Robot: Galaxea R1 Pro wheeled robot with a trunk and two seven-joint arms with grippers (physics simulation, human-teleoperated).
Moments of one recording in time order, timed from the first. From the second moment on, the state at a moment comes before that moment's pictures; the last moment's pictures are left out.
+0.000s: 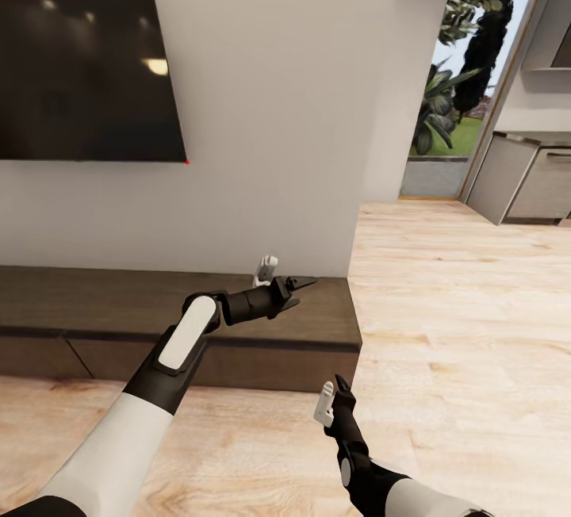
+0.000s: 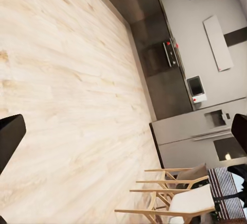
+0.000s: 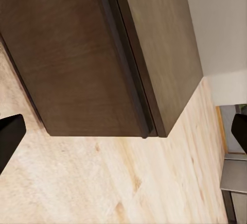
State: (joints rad) left arm -0.77 -0.07 -0.28 -1.17 1.27 0.87 0.00; right arm -0.65 0.17 0.30 -0.08 1.03 -0.06 -0.53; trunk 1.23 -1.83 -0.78
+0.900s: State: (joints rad) left arm -0.77 -0.09 -0.29 -1.17 1.27 0.87 0.00; right arm -0.65 0.17 0.30 -0.08 1.03 -0.06 -0.53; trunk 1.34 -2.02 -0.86
